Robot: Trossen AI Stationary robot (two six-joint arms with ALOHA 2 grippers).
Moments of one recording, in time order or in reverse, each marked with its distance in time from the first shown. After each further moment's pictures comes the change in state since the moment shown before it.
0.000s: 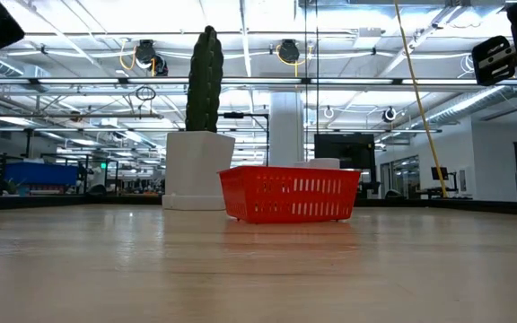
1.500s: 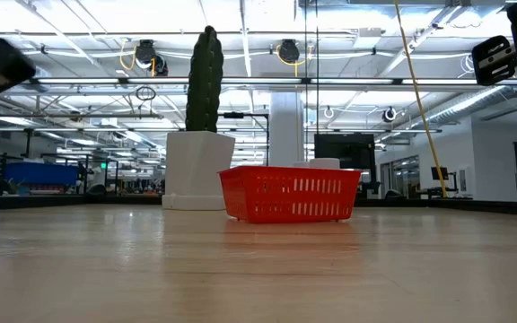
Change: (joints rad) left arm 0.039 0.166 -0.001 0.039 -0.022 0.061; right arm 0.000 0.000 0.001 0.000 0.000 0.000
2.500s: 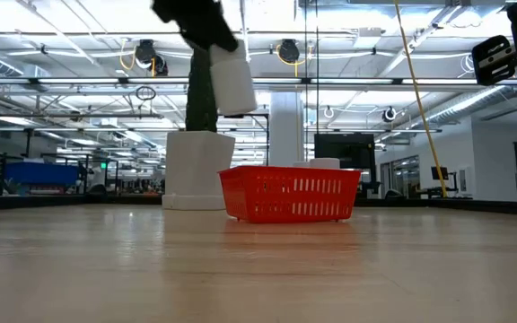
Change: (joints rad) left arm 0.575 0.000 0.357 -0.095 0.220 0.776; right arm 0.000 0.000 0.000 0.000 0.000 0.000
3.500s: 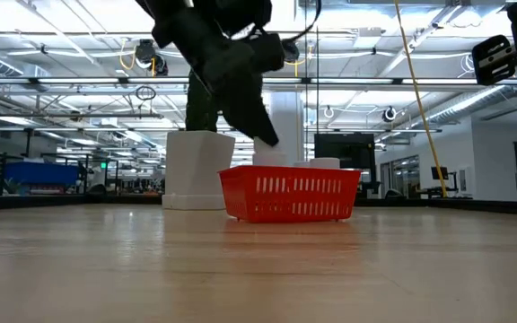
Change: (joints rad) left arm 0.274 0.233 0.007 0.155 0.258 0.105; right arm 0.000 0.000 0.000 0.000 0.000 0.000
